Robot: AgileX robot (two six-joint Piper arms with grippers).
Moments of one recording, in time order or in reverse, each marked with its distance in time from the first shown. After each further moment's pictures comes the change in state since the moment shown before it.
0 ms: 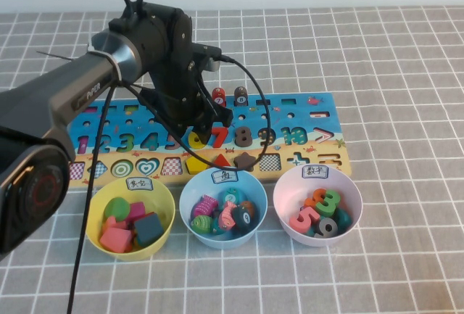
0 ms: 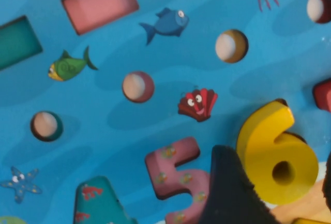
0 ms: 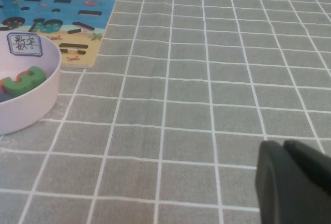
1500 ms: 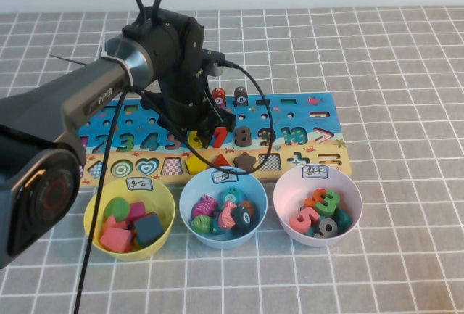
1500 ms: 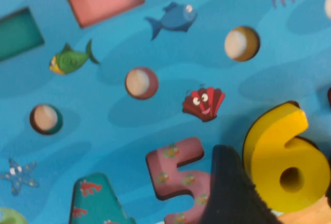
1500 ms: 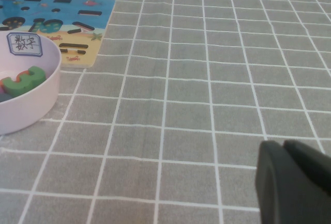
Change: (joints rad) right arm 0.000 0.000 0.000 0.000 0.000 0.000; left arm -0.029 0.017 -0.003 0.071 0.001 -0.083
